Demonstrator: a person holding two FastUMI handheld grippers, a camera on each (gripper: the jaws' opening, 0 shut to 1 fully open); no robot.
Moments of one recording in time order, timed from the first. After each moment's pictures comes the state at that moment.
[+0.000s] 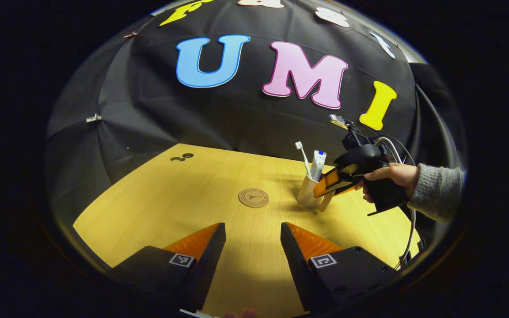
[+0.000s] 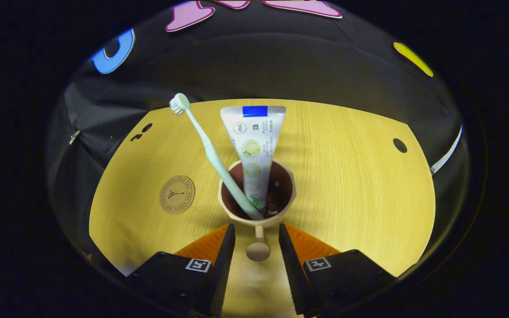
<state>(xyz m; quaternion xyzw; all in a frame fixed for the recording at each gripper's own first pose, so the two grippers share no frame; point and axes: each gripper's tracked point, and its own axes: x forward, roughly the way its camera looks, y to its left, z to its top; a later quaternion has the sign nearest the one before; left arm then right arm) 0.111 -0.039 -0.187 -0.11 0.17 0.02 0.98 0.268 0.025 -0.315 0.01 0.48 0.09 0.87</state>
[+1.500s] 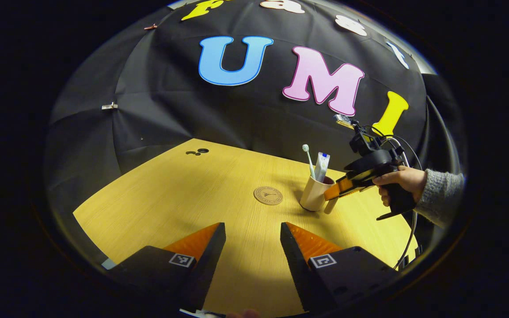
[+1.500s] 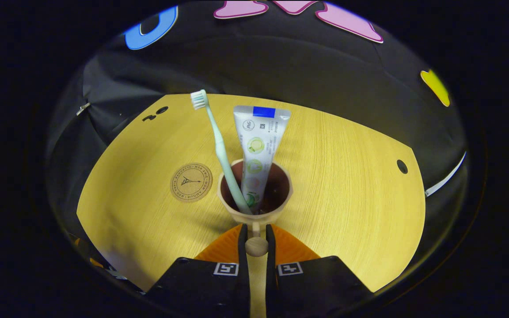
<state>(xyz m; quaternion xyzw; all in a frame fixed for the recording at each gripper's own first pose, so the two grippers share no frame) 0.095 -0.011 -0.202 -0.14 0.15 0.06 0.98 0.262 0.061 -0.310 -0.07 0.48 0.12 0.87</state>
